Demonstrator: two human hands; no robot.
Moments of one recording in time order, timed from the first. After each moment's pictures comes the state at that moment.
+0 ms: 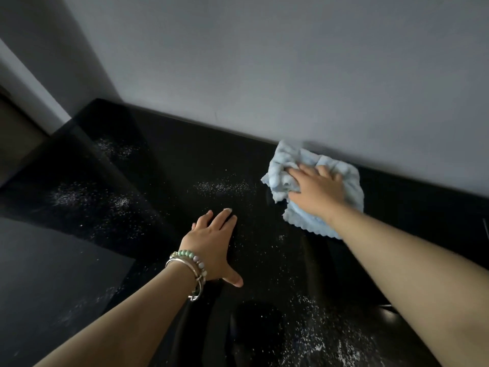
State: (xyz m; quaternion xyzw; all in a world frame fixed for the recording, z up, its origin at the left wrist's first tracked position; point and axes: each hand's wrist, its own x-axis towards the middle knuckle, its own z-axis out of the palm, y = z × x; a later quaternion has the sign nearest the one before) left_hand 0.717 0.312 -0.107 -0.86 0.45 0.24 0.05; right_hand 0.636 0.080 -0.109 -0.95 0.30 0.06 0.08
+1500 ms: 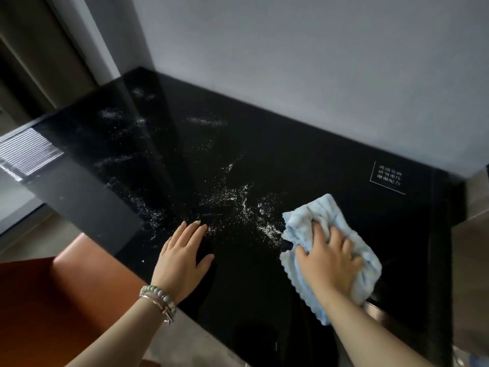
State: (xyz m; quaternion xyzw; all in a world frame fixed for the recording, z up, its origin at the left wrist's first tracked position) left_hand 0.387 0.425 -0.107 -0.94 0.30 0.08 -0.17; right_hand 0.258 0.199 -0.125 -0.90 0.43 -0.02 0.04
